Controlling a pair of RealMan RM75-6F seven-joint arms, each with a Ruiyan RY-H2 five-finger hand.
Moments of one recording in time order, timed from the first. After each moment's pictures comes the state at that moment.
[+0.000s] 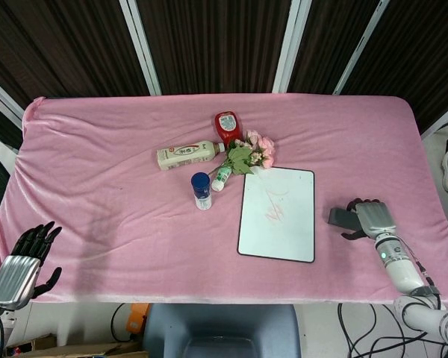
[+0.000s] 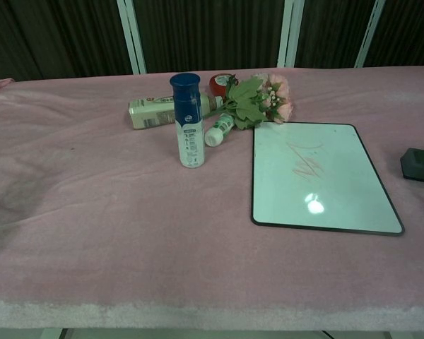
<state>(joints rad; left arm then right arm) -0.13 -1.13 0.03 -1.57 1.62 1.46 0.02 0.52 -1.35 0.10 -1.20 -1.07 0.77 -0.22</state>
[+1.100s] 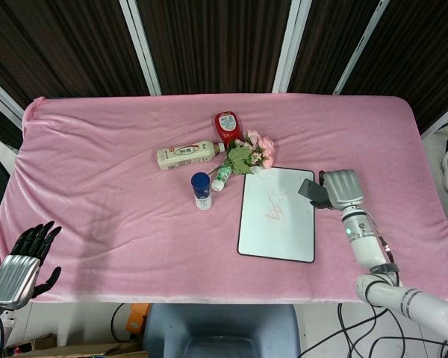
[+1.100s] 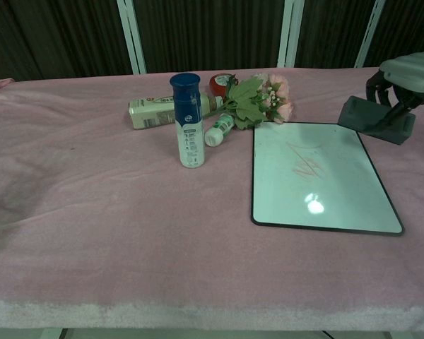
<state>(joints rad) -0.13 -1.13 0.02 -1.57 1.61 1.45 0.03 0.69 -1.48 0.23 -1.22 -1.01 0.91 -0.50</state>
